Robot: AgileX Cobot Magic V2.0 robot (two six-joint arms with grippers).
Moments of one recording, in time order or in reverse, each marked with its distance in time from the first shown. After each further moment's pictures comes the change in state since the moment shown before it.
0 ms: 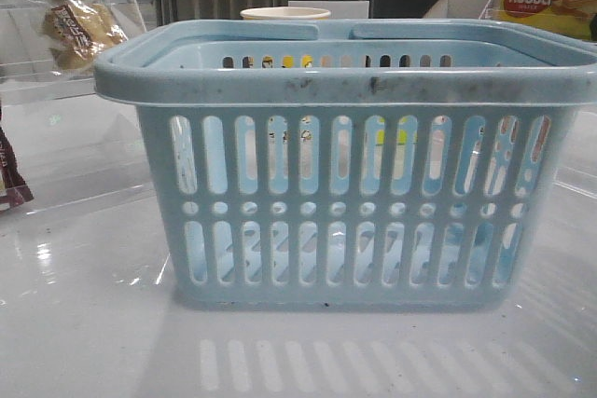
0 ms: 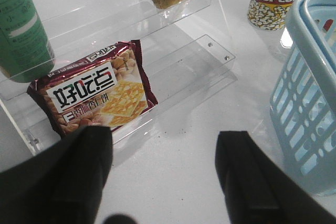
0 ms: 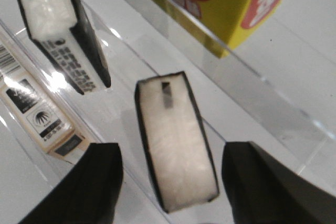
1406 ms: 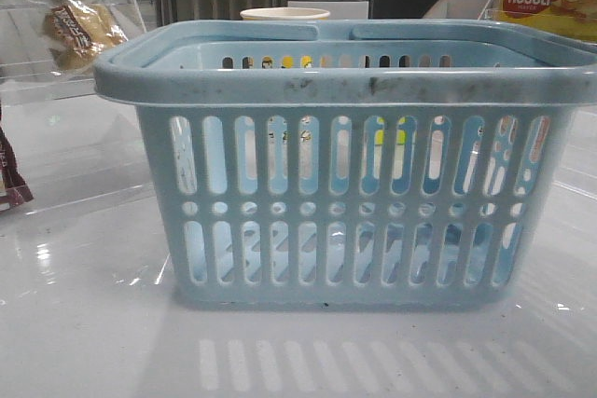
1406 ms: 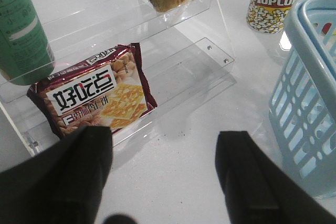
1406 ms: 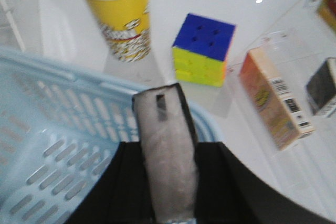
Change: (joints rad) left arm 0.000 0.000 0.000 -0.002 -0.008 0.000; right arm 0.498 -0.504 -0.006 0.081 0.419 -0.061
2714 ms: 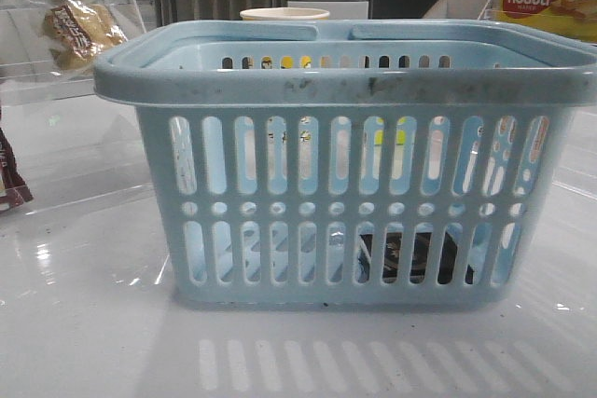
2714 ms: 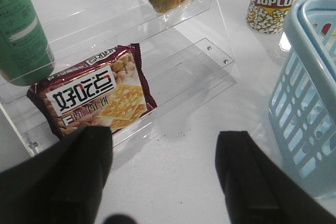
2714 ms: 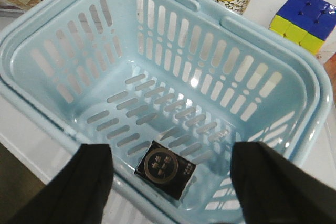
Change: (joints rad) left arm 0.000 0.000 0.000 0.000 -0.004 0.000; right arm 0.185 -0.314 0.269 0.040 0.036 -0.114
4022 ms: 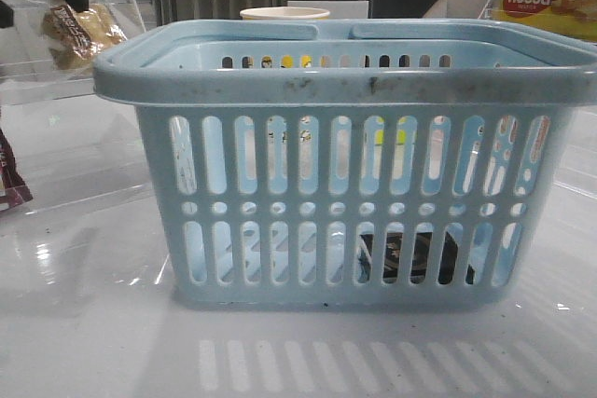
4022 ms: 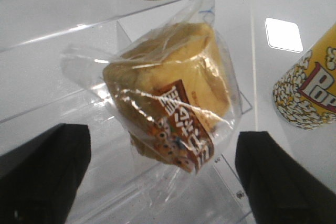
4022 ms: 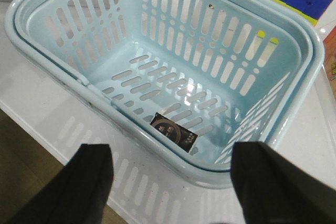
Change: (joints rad) left arm 0.000 1.101 -0.754 -0.199 -0.198 -0.002; right arm 0.000 -0.188 0.141 0.000 0.017 -0.001
